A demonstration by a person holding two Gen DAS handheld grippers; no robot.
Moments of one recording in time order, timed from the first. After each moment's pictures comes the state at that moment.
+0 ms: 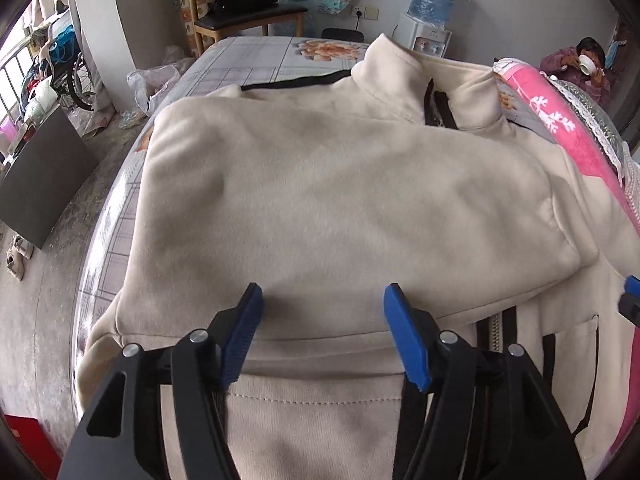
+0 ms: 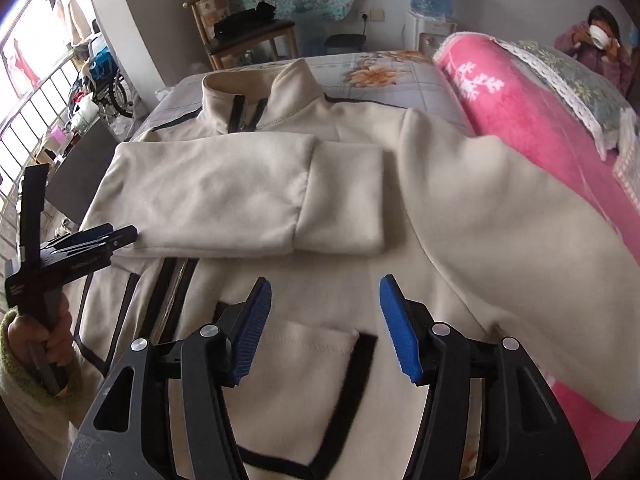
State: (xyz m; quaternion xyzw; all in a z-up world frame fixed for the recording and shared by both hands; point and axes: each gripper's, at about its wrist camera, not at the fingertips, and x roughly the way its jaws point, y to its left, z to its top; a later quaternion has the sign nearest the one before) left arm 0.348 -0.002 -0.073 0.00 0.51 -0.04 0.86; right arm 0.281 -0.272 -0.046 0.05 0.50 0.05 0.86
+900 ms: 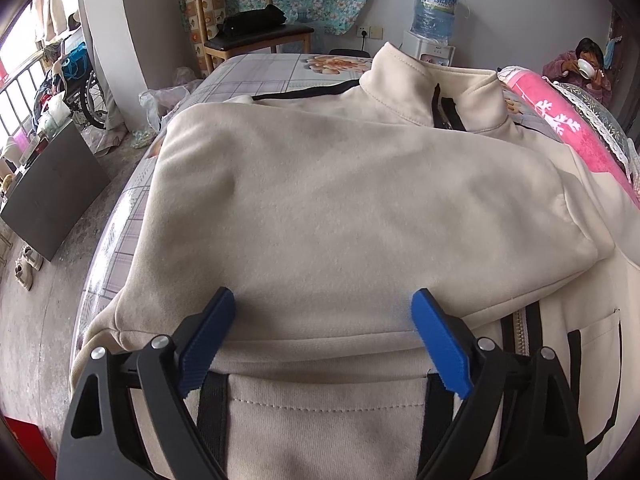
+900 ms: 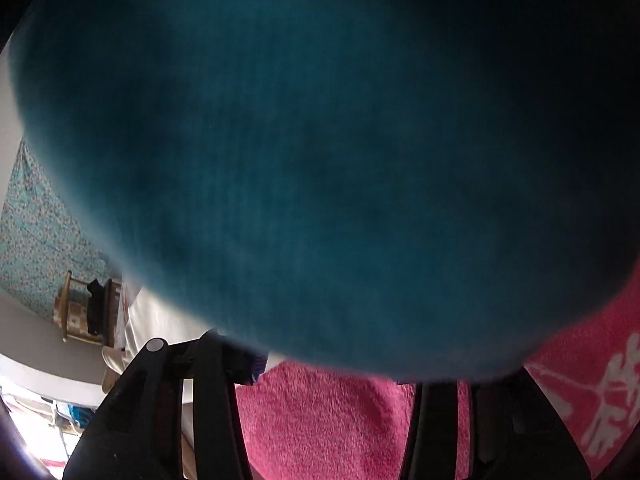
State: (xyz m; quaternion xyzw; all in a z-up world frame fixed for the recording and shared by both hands) left arm 0.337 0.000 -0.080 0.02 0.47 -0.03 0.88; right arm 0.088 -0.601 -0.085 0.48 0.33 -0.30 0.76
